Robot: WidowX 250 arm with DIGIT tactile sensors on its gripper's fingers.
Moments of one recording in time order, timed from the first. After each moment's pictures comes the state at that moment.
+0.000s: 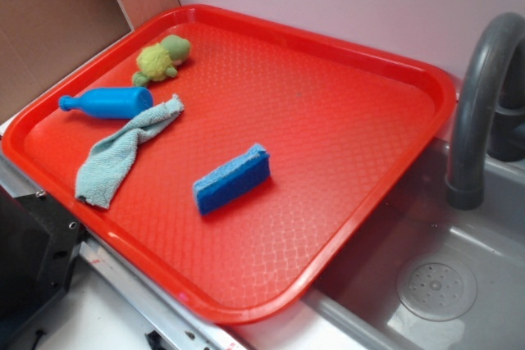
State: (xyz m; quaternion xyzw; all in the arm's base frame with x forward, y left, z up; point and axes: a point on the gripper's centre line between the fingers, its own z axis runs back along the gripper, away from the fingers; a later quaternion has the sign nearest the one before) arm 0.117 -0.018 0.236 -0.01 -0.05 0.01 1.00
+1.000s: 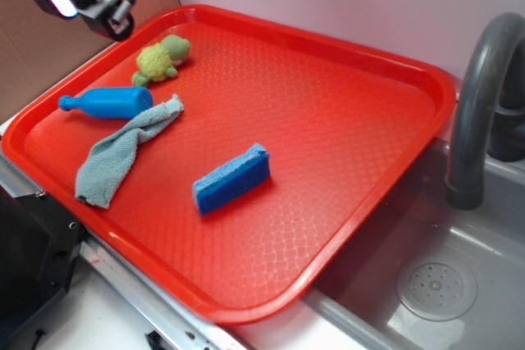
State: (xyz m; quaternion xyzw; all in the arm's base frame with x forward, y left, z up) arm 0.206 0.057 0.121 0.06 -0.09 0.09 0.99
